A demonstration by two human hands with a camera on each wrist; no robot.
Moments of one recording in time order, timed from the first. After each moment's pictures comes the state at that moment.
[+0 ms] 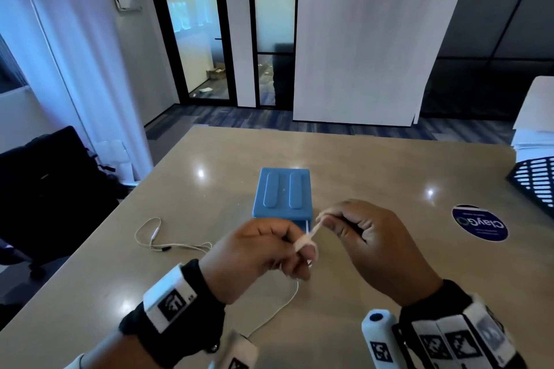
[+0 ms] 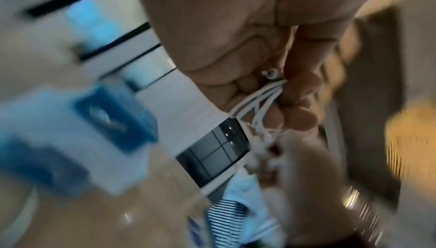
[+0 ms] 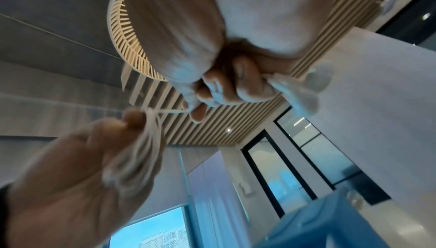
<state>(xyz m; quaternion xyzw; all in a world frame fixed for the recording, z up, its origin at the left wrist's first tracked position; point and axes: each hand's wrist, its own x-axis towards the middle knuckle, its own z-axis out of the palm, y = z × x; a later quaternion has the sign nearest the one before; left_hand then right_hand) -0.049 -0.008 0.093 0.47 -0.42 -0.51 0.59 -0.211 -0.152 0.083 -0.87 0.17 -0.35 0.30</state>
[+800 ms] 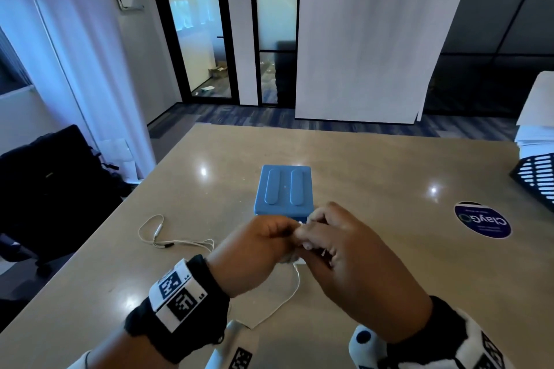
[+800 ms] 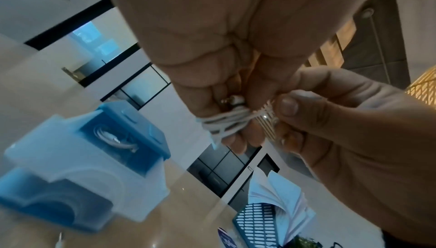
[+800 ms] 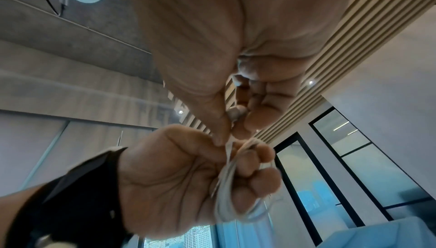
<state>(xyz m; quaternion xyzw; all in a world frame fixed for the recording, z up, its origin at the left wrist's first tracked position) -0.052 -0.021 0.080 0.59 -0.43 -0.42 0.54 -0.210 -0.107 0.094 -0.92 0.13 -0.27 0.24</state>
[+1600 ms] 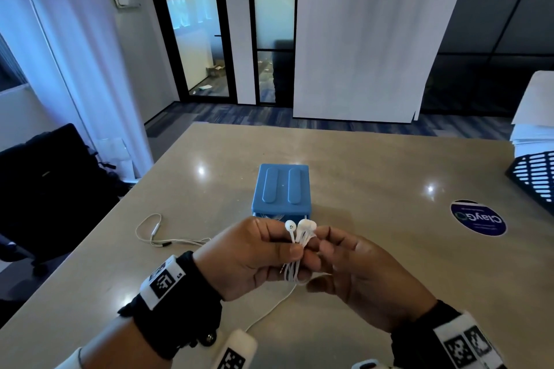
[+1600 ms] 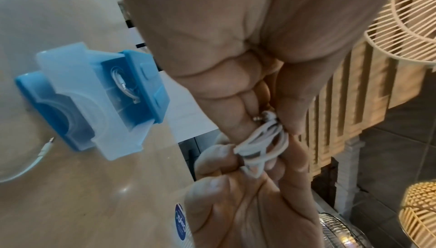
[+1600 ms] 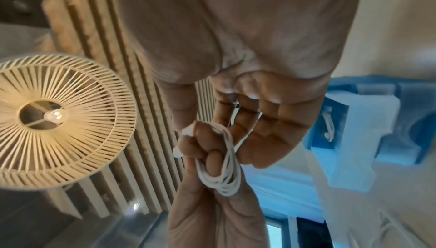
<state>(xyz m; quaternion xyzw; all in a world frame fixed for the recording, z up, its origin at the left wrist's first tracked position) -0.048 -0.007 0.086 0.46 -0.35 -0.59 0.56 -0.220 -0.129 0.055 -0.50 0.11 -0.12 0.85</state>
